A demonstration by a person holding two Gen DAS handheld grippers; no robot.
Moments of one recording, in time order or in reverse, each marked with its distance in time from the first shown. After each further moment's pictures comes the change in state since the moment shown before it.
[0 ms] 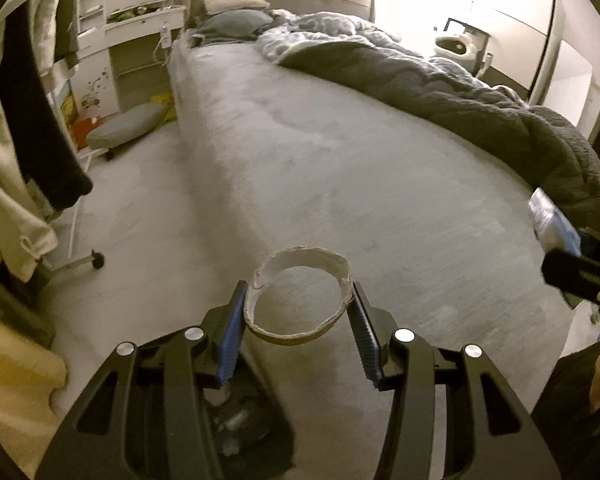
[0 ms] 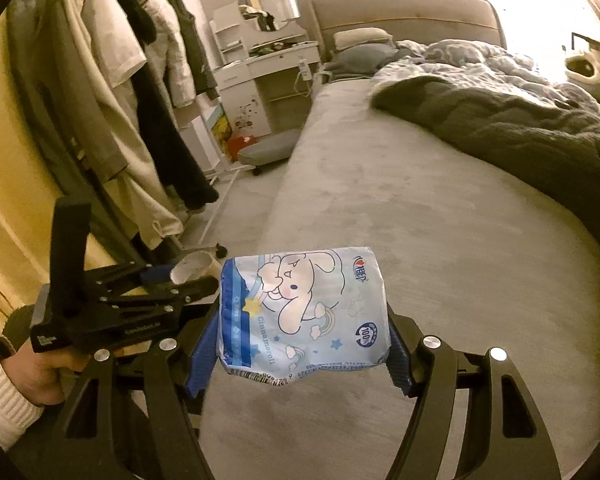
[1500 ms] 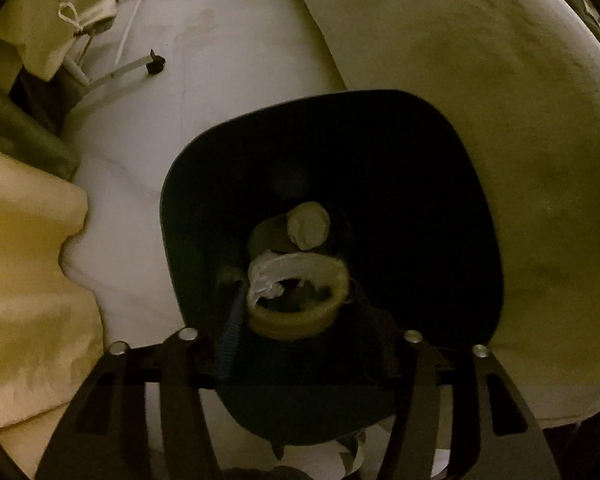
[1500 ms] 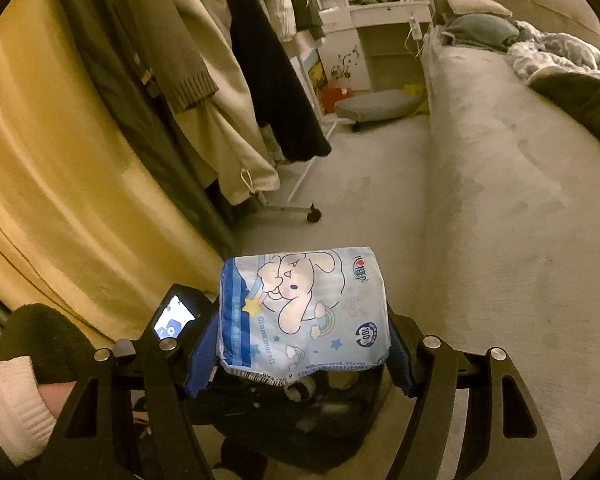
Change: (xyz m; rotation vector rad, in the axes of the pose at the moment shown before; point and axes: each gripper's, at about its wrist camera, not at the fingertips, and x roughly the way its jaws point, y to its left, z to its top) left arm 0.072 0.168 -0.146 -0.236 0.530 0.105; right arm 0.138 0.154 0.014 -0.158 0.185 0.248
